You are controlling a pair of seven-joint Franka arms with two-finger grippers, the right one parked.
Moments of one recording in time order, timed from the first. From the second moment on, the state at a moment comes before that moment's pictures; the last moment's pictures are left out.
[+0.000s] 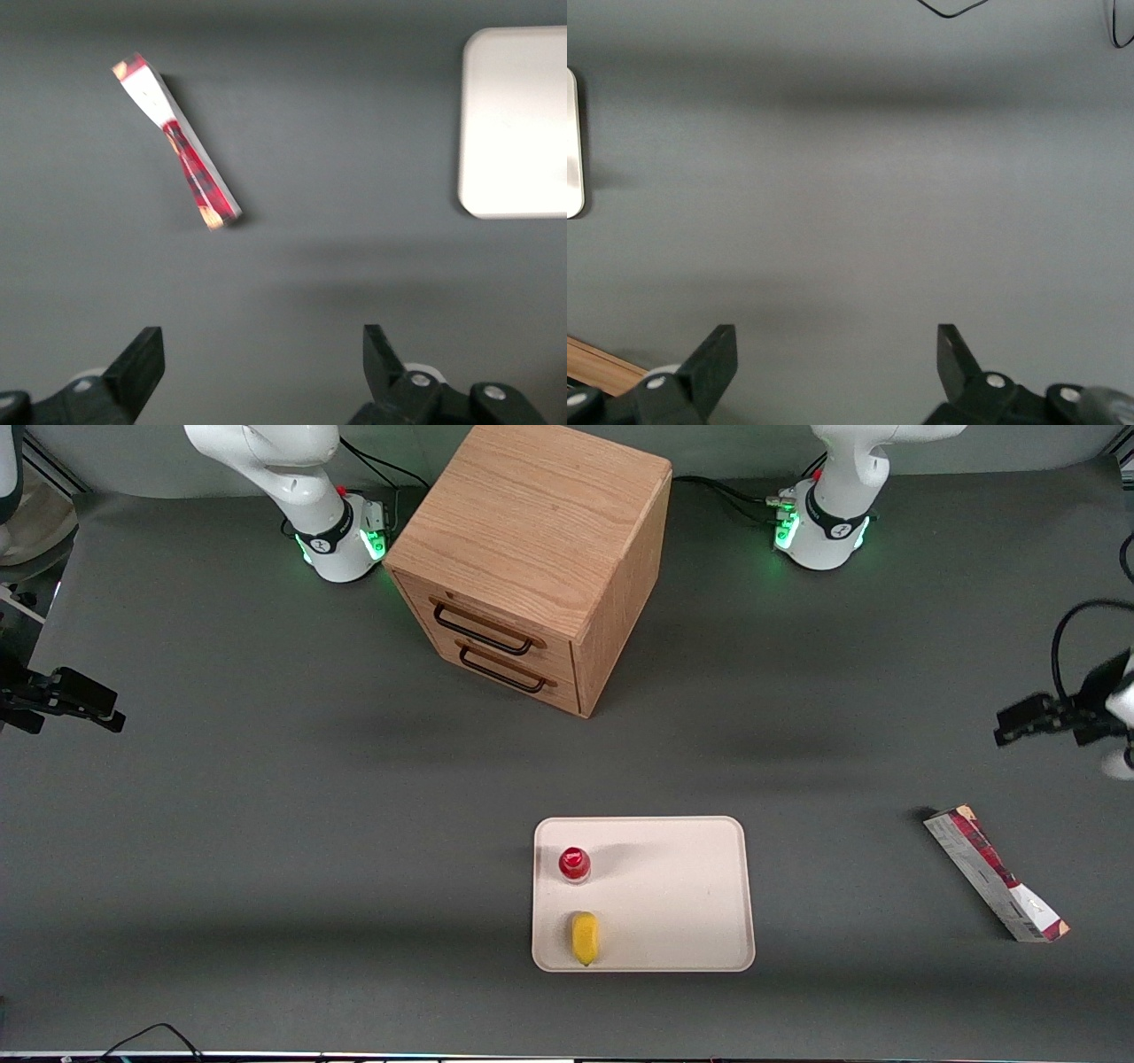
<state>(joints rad) -0.04 0.16 0.14 -1.62 -0.01 1.81 0.08</state>
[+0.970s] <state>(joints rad) -0.02 0.72 0.26 -1.57 -0.17 2.45 0.08</state>
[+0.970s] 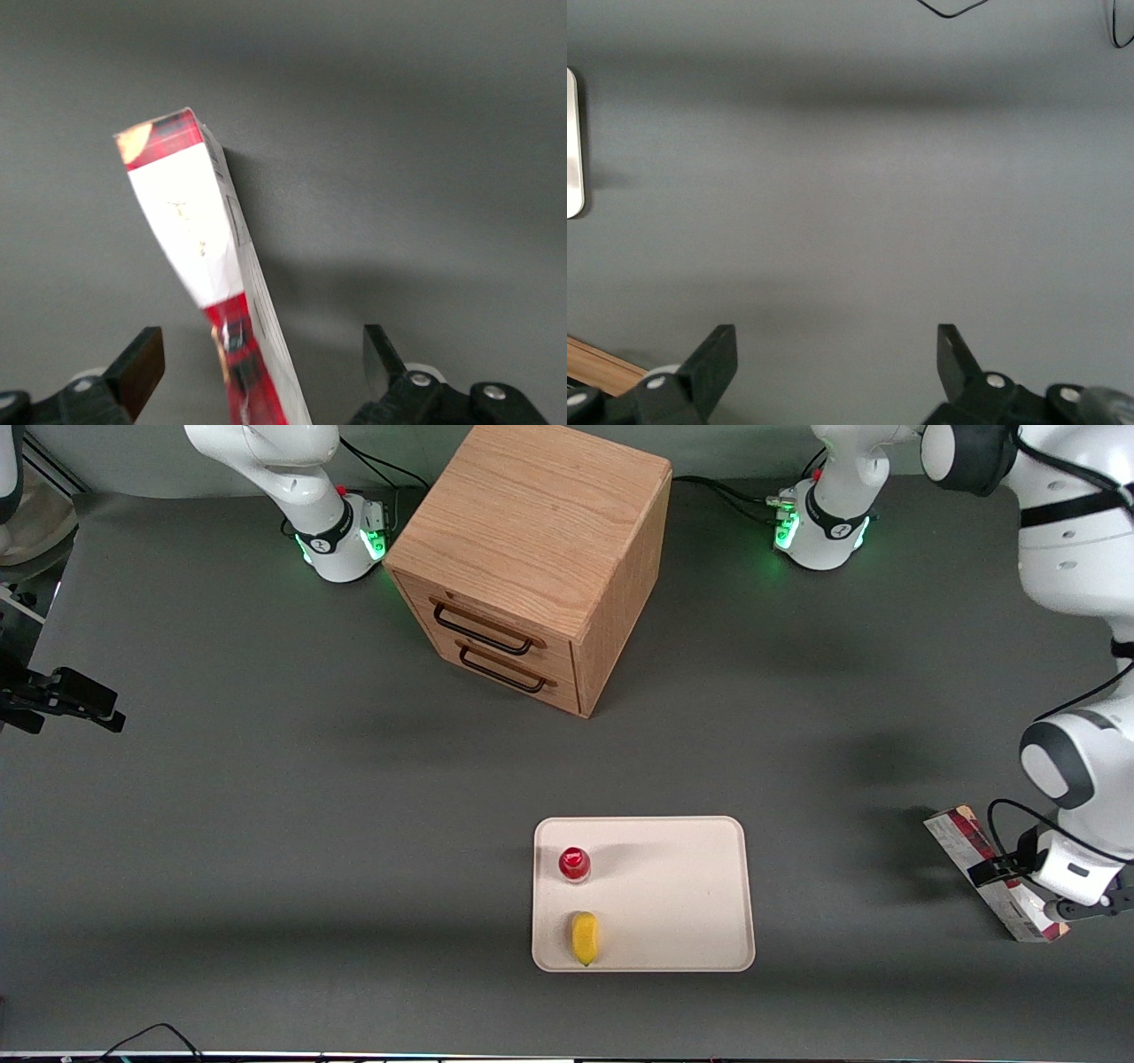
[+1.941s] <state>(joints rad) -0.02 0.74 0.27 -1.50 -0.17 2.37 0.09</state>
